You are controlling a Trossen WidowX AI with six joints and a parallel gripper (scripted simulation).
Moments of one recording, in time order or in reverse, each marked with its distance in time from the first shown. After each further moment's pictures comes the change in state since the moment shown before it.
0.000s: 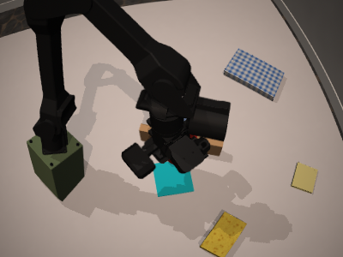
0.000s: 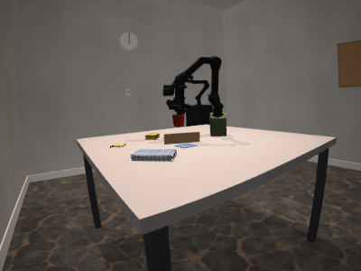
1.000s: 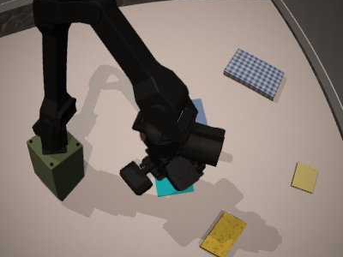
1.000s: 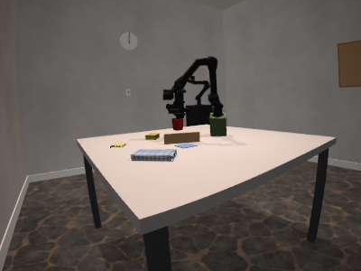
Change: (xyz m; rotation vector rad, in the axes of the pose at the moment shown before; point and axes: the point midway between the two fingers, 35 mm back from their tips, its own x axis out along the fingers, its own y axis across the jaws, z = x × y) arm 0.025 -0.022 0.017 -0.002 -0.002 0.004
